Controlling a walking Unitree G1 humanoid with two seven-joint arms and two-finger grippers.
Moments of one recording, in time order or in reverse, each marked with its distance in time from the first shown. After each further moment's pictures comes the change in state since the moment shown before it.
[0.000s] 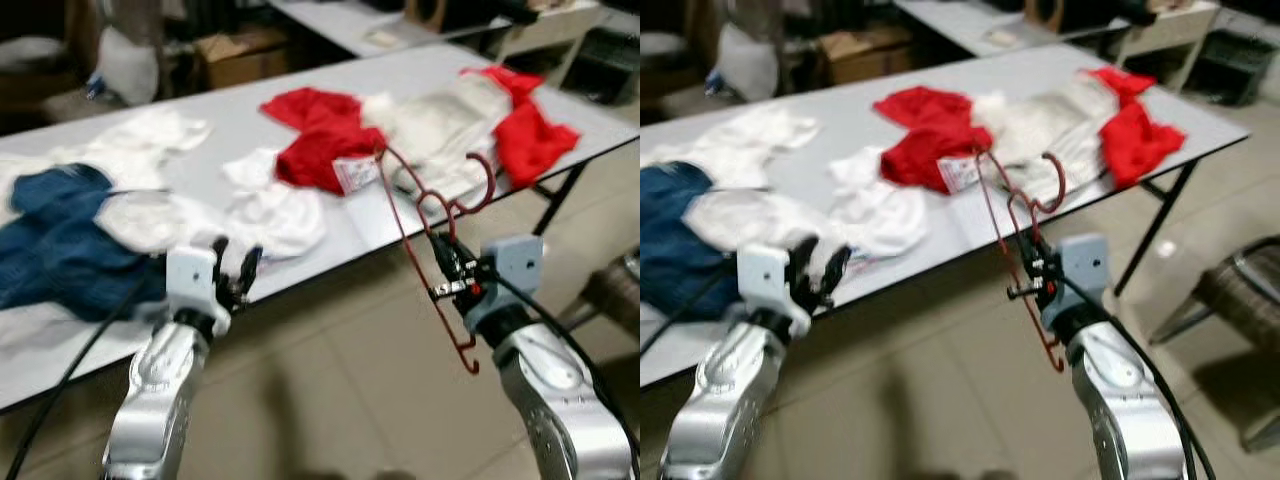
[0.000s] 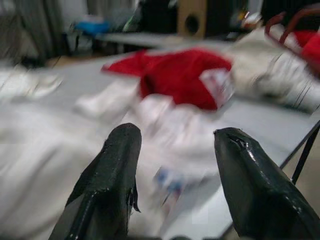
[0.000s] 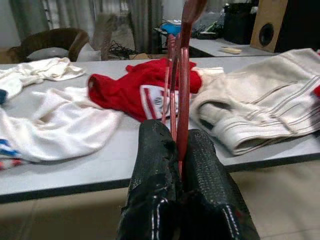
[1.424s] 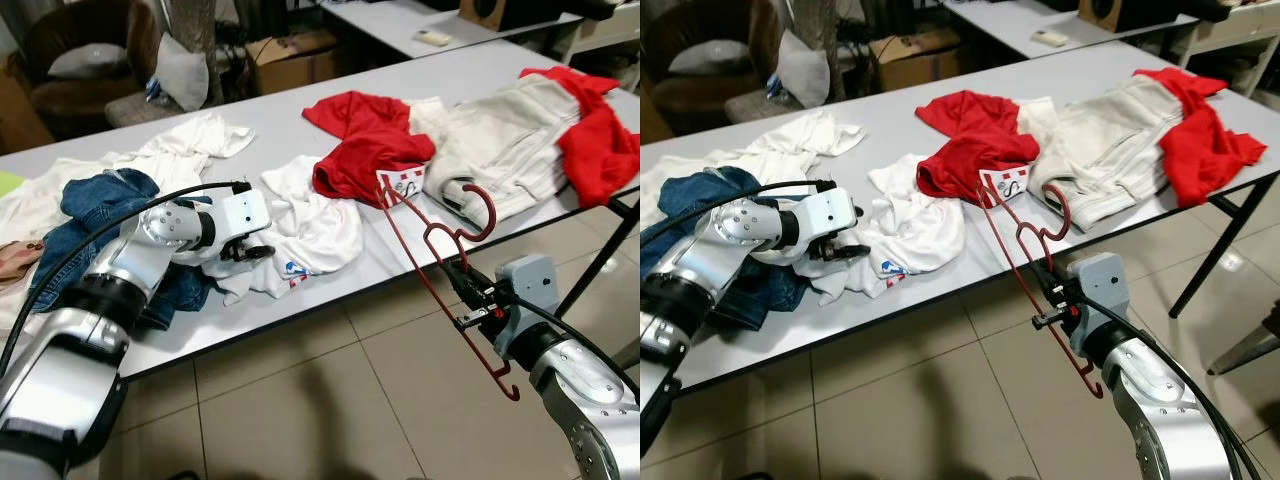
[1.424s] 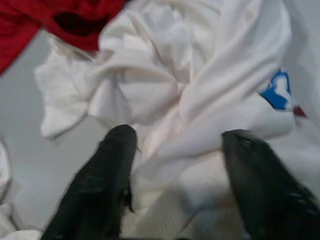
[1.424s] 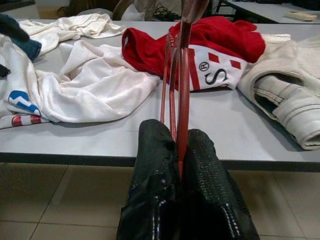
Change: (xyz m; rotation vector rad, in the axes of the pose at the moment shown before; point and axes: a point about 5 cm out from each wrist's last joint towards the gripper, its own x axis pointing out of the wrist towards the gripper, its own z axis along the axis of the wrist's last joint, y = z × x) left arm 0.099 0.050 0.030 0.810 0.461 -0.756; right arm -0.022 -0.024 -0.014 -0.076 0.148 0.091
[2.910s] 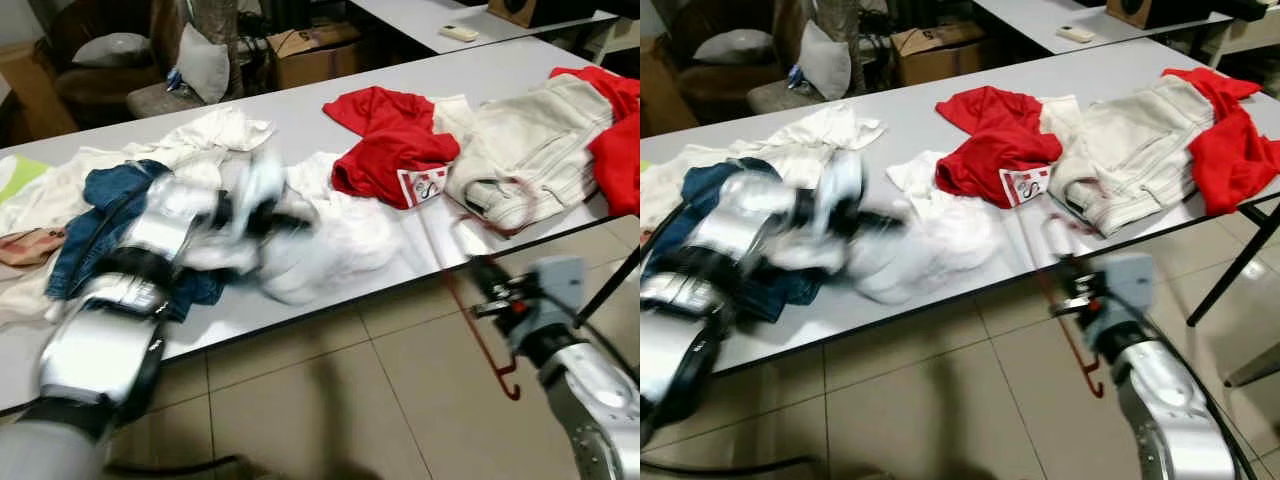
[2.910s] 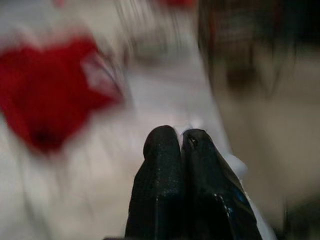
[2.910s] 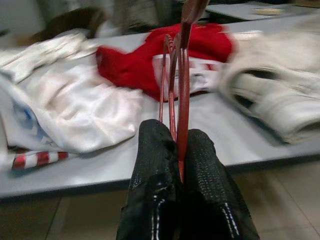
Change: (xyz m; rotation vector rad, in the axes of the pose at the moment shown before) left arm 0.006 0.020 0.067 -0.331 -0.559 -0.196; right arm -0.007 -0.019 -0.002 0.140 -0.064 -0.206
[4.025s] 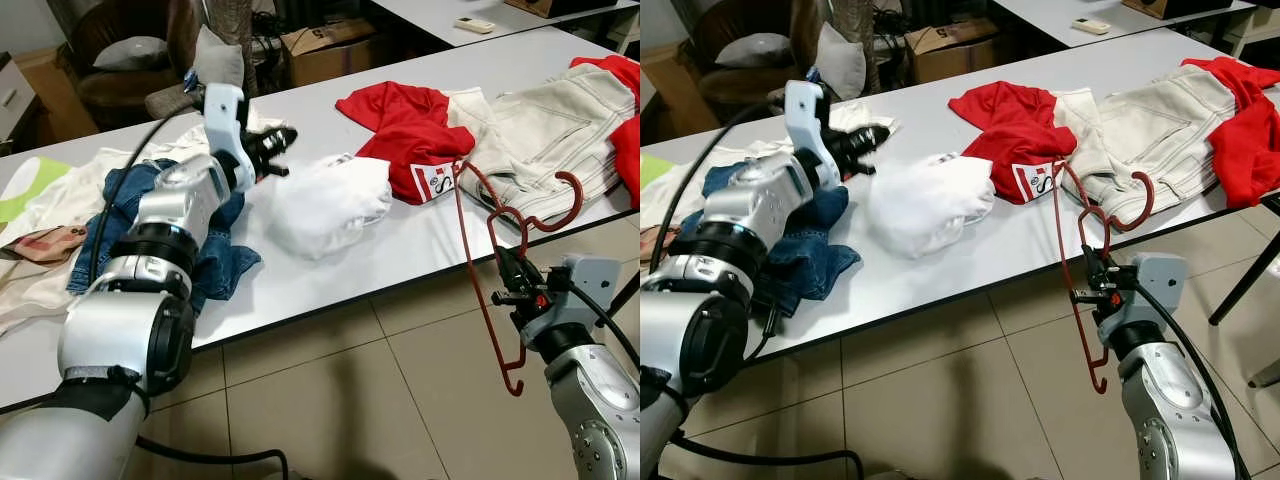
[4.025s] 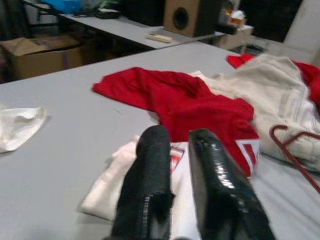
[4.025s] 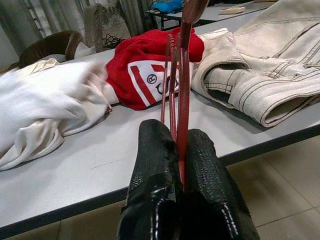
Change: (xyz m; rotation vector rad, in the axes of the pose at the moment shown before) left arm -0.010 0.037 0.000 -0.401 -0.159 0.702; right arm 0.000 -0.006 0.001 0.069 -0.040 -0.101
